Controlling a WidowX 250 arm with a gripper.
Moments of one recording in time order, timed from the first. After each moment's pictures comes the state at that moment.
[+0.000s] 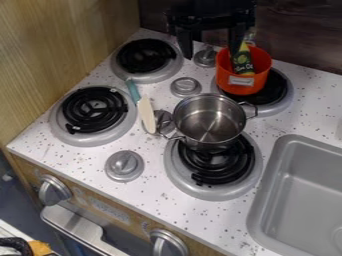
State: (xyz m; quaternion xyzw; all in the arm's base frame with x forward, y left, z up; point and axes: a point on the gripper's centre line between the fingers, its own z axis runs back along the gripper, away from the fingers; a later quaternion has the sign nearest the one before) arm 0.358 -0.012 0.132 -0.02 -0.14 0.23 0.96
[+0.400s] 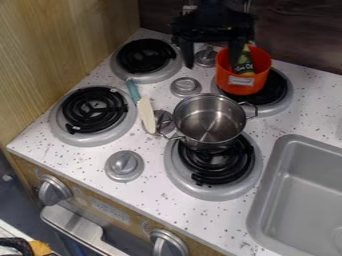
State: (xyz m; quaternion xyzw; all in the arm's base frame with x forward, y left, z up) arm 0.368 -0.020 0.110 0.00 -0.15 0.22 0.96
